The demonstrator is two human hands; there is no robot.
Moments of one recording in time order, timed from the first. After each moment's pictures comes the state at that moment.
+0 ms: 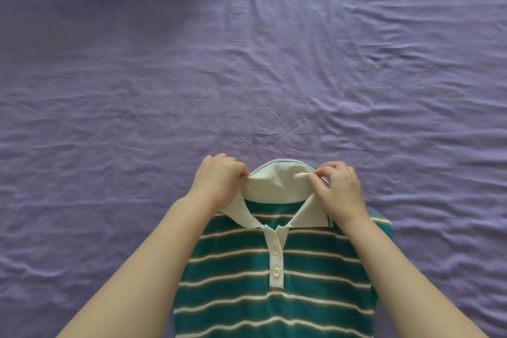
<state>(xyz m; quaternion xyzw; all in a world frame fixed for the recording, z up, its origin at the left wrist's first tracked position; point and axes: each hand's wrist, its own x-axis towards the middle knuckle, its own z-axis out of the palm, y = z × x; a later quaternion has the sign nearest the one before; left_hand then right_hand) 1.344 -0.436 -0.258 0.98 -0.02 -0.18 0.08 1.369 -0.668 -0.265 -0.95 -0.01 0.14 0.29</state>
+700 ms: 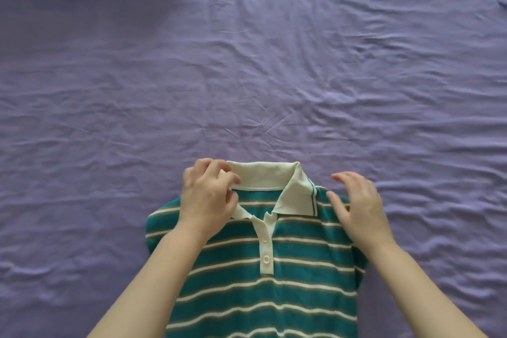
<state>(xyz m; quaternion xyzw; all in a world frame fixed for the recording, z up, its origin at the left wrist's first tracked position) 1.289 -0.460 -0.255 0.99 0.02 -0.01 0.14 1.328 -0.737 -0.264 -0.96 -0.07 0.10 0.24</state>
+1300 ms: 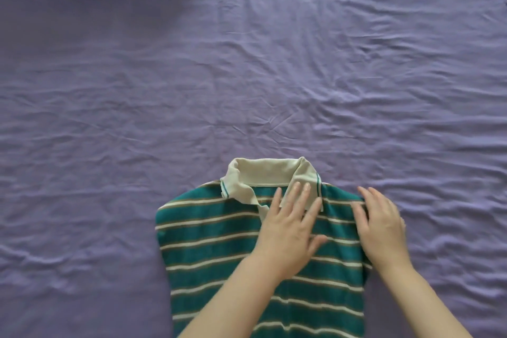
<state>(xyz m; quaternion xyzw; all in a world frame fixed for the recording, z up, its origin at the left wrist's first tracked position) 1.255 -0.574 -0.274 0.96 -0.14 -0.20 0.12 1.296 -0.755 -0.276 -0.97 0.05 0.11 0.19</state>
